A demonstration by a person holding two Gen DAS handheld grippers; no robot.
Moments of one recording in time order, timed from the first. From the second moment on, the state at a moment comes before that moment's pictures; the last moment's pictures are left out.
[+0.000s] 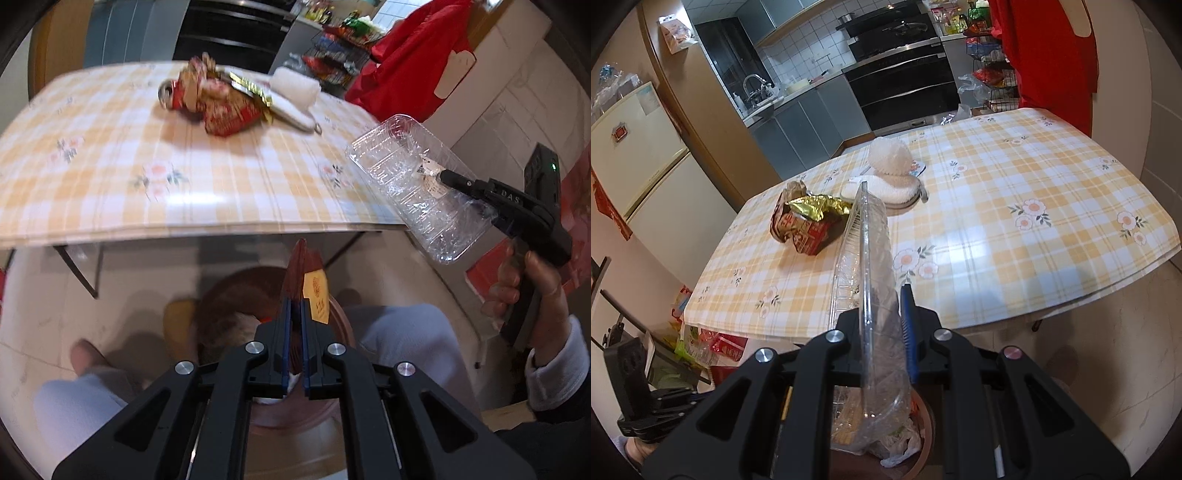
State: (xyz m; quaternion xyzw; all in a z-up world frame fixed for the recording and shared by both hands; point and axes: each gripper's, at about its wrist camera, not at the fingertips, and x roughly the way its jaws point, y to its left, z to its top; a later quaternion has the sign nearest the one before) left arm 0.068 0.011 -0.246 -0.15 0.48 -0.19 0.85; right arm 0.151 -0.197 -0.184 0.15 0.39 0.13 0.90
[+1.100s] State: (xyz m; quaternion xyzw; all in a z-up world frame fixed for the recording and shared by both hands) left arm 0.050 0.082 -0.204 -0.17 0.38 0.00 0.91; right arm 0.124 -0.125 -0.234 0.07 0.49 0.23 0.84
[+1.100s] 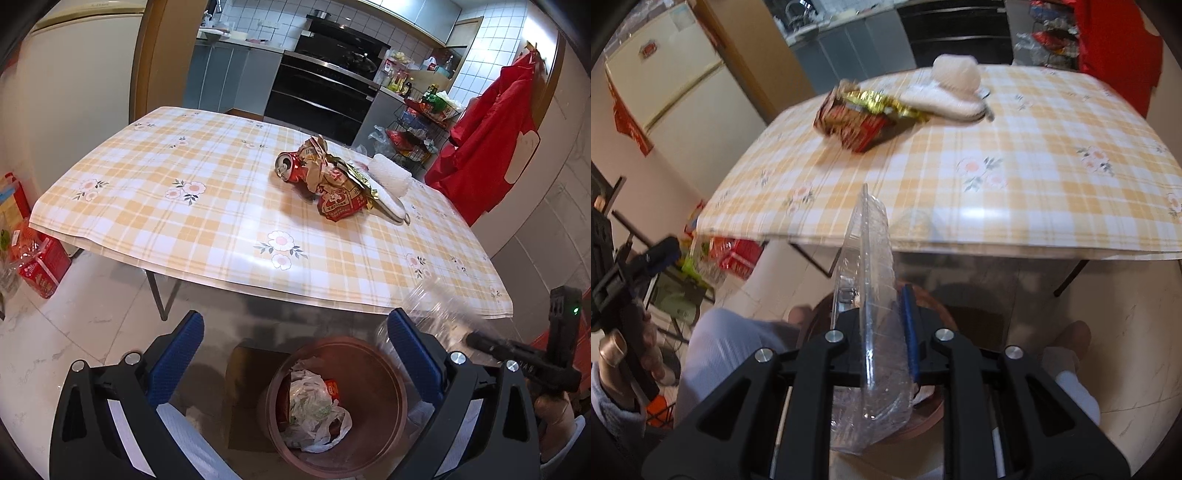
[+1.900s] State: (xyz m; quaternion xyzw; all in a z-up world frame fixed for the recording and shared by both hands) left arm 0.057 0.076 -0.211 -0.14 0.38 0.00 0.92; right arm 0.139 -0.151 -0.234 0.05 0.47 0.15 0.87
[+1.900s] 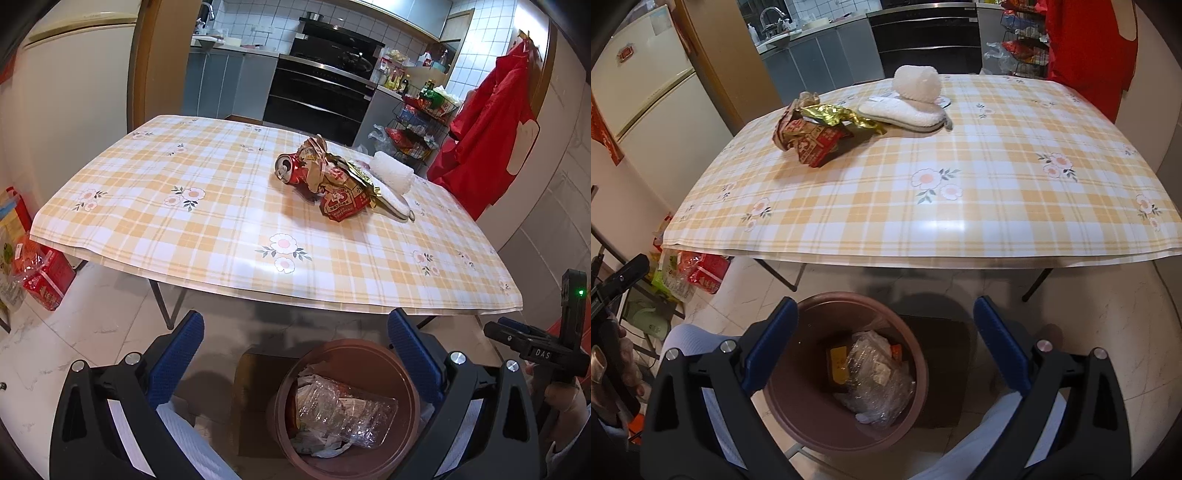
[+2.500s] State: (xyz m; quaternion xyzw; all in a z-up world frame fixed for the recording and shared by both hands) left arm 0.145 0.086 -0.202 -0.13 0.38 0.00 0.91; right arm 0.214 -0.147 -0.234 0.02 0.46 0.15 0.87
